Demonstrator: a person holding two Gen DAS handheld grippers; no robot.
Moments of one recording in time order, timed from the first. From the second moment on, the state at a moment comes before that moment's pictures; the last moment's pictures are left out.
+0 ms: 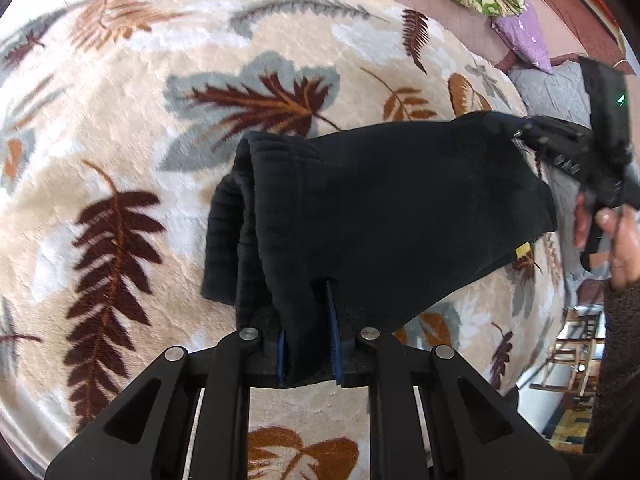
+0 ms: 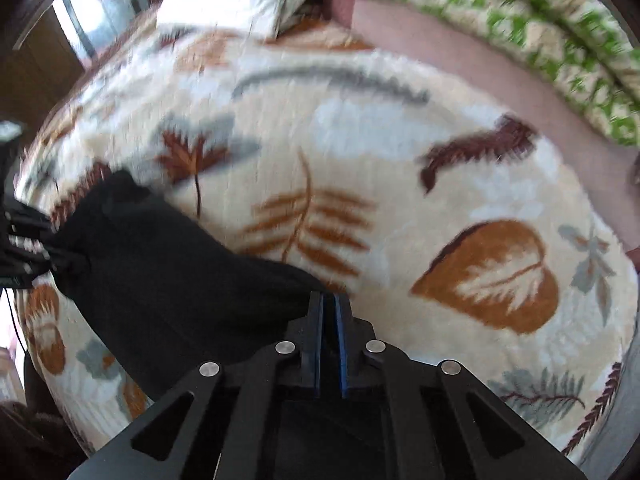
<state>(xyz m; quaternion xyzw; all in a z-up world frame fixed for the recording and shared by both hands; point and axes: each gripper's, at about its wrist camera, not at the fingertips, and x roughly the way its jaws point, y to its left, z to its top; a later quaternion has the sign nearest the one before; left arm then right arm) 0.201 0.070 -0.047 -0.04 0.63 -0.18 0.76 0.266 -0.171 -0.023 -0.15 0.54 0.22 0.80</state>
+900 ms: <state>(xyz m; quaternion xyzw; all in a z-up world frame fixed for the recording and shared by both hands) 0.211 0.070 -0.049 -0.09 0.64 -0.20 0.73 0.135 -0.337 -0.019 0.28 0.53 0.13 0.79</state>
